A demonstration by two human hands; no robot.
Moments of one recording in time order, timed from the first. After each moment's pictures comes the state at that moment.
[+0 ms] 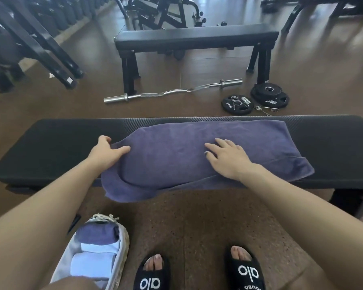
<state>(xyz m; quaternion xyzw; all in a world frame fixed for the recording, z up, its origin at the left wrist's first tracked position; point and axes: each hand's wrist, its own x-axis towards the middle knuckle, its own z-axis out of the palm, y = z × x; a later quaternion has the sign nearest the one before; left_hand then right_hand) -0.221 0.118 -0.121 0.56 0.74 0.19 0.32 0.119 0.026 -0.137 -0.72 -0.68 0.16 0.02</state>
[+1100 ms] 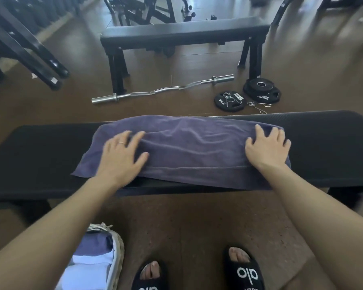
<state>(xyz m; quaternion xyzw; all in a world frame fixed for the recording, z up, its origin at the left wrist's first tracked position) -0.171 0.112 -0.137 0.83 0.56 0.05 0.02 0.204 0.041 -0.160 -0.90 -0.43 0.04 0.10</state>
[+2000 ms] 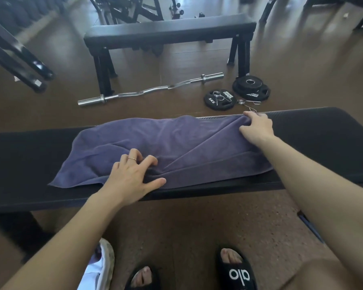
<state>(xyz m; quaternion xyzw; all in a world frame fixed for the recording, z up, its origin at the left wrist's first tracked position) -0.112 0.077 -0.136 0.85 0.51 -0.07 0.09 0.264 0.084 -0.146 -0.86 -0.41 0.20 0.25</state>
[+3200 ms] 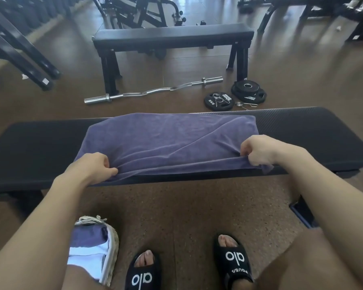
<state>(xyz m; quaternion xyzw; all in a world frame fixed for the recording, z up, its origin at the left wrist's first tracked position) -0.222 0.088 -0.117 0.75 0.64 -0.09 0.15 0.214 -0.028 -0.078 -0.76 -0.59 0.24 -0.07</state>
